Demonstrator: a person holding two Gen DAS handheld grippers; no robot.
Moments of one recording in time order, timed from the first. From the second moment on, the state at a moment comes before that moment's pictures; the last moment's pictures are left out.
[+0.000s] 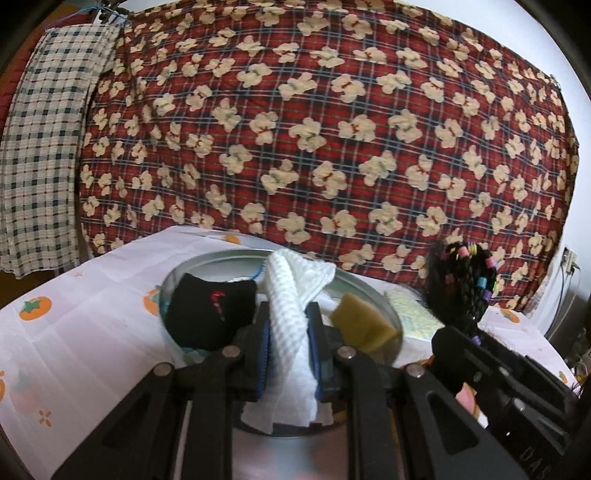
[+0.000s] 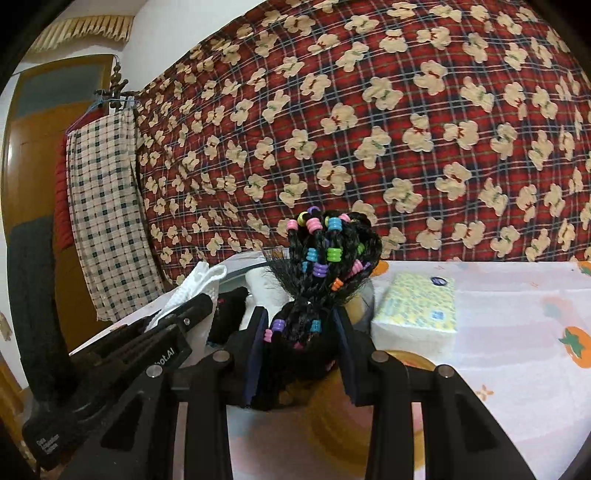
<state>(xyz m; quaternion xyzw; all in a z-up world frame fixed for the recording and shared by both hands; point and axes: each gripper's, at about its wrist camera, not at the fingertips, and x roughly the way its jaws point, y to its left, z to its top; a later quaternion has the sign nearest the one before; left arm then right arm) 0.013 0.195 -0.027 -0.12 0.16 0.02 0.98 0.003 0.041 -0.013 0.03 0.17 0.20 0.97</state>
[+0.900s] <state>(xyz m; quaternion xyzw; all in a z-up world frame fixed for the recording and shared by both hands) 0.078 0.232 -0.009 -0.07 0.17 0.09 0.98 0.078 0.102 0.007 -0.01 0.13 0.15 0.98</state>
